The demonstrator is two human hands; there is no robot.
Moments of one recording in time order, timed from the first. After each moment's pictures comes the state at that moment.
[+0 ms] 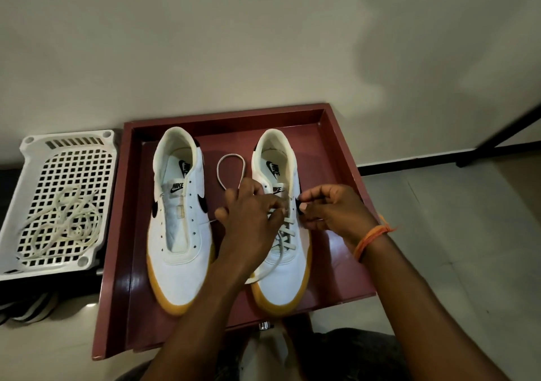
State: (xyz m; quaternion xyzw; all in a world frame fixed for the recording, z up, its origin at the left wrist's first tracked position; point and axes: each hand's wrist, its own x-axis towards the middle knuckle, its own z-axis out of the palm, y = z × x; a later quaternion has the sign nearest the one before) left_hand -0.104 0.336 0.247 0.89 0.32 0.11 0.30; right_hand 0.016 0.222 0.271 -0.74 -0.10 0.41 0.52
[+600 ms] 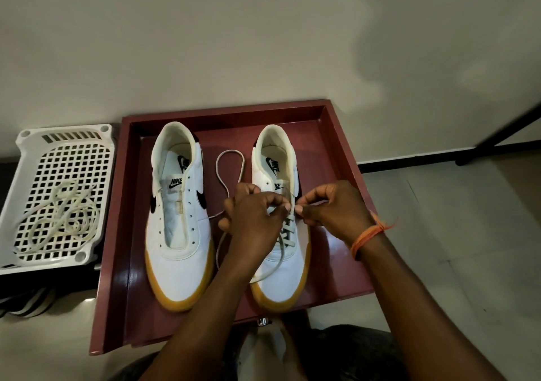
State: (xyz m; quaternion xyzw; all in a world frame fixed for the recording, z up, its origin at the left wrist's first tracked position) left_hand -0.099 0.326 0.249 0.80 0.39 0.10 0.44; right_hand 0.011 0.221 0.275 -0.82 -0.20 0.32 0.43
